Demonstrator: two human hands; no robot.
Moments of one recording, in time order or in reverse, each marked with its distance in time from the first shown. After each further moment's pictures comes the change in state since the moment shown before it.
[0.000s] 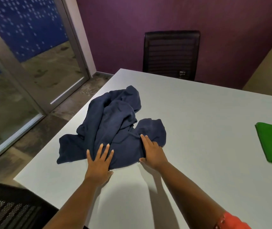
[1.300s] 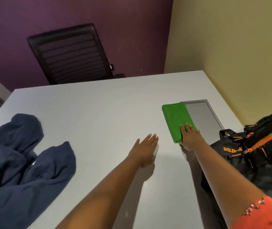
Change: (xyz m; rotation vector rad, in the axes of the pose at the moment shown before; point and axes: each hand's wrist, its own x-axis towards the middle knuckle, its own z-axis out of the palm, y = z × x) left_hand 0.100 0.449 -0.128 -0.028 -0.212 0.852; right_hand -0.154 0.411 -0.104 -0.178 -0.105 0.756
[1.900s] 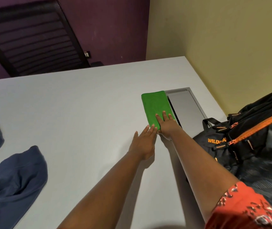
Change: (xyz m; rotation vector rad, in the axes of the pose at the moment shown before) left_hand 0.062 0.036 0.017 -0.158 0.058 0.062; right_hand 0.025 -0.013 -0.005 0.115 -0.079 -0.037
